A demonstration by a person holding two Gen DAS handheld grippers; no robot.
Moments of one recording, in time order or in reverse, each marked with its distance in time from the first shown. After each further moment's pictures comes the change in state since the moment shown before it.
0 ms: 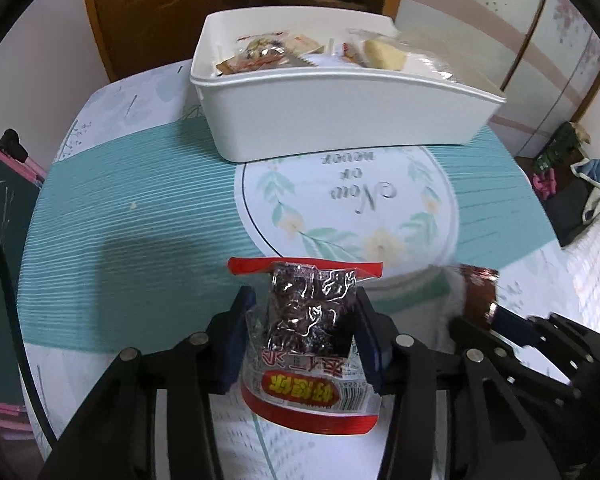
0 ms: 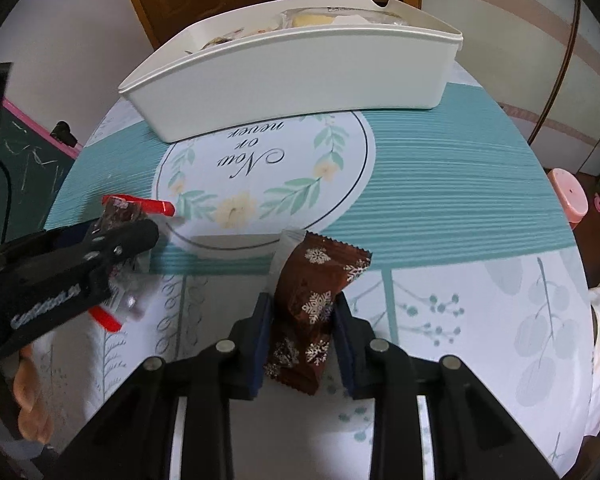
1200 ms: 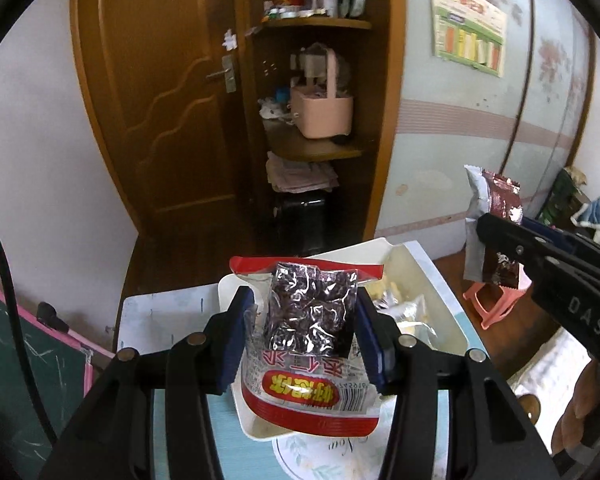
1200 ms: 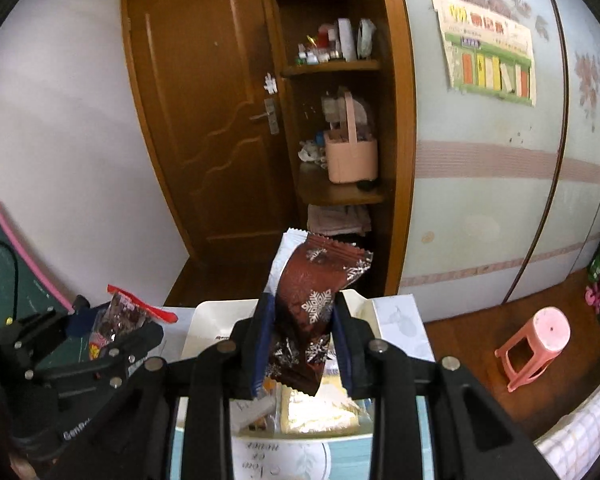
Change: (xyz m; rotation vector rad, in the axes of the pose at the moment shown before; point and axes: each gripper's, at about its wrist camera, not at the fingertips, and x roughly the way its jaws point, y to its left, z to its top) left arm -0.133 -0.017 0.246 0.069 -0.312 0.065; right arm -0.156 -0.018 0.275 0.006 -0.449 0.001
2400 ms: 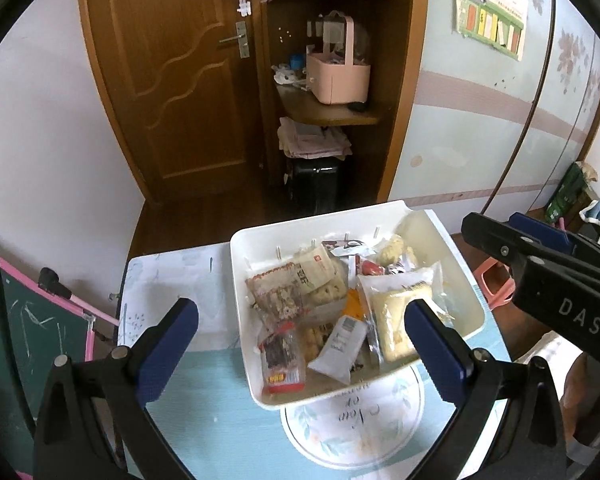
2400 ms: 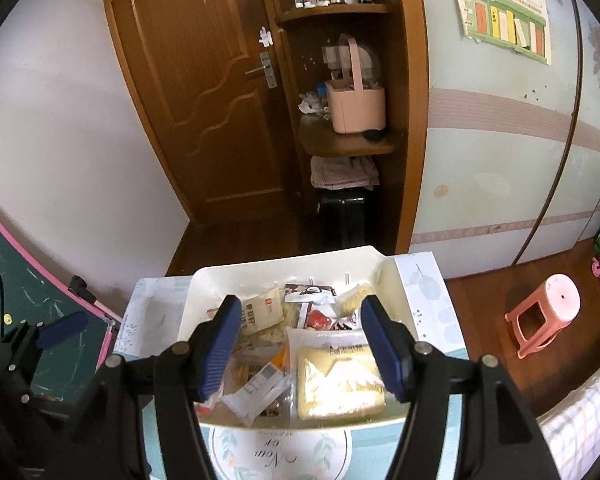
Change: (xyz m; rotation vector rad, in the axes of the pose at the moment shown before) left arm 0.008 0.013 -0.031 -0.037 0.102 0.020; right arm 0.021 0.015 -0.016 0.020 0.129 0.012
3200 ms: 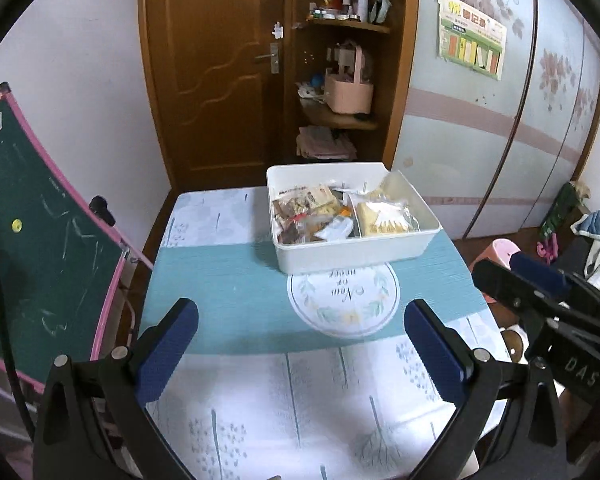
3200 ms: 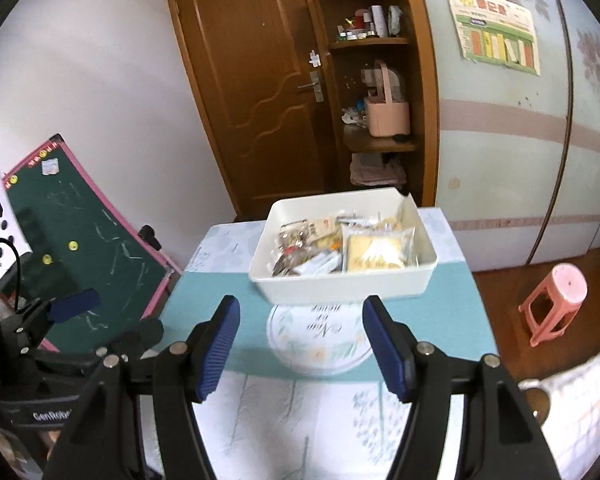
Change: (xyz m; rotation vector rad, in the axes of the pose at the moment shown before) left arm -0.175 -0.008 -0.202 -0.081 -0.103 0.036; right arm -0.172 0.027 -0.186 -0.041 -0.071 0.137
